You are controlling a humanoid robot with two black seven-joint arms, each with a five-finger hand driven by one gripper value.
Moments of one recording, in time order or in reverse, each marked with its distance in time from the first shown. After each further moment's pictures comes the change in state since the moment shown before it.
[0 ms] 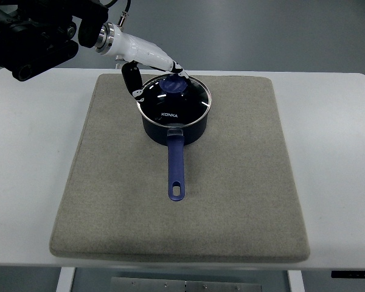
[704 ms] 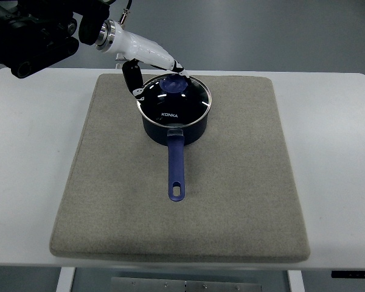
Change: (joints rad) left arm -0.021 0.020 0.000 -0.022 0.003 -0.014 -0.001; right arm 0.000 0.000 0.000 0.000 0.000 0.000 0.000
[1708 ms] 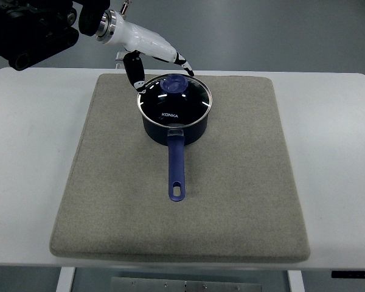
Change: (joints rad) left arm -0.038 0.001 0.000 0.000 -0.008 -0.010 0.000; right arm 0.000 0.000 0.000 0.000 0.000 0.000 0.000
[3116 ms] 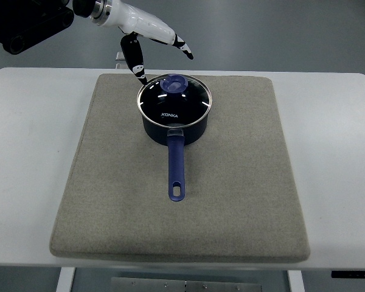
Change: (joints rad) left arm -0.053 -0.003 0.023 0.021 -0.018 -0.006 0.000; right arm 0.000 0.000 0.000 0.000 0.000 0.000 0.000
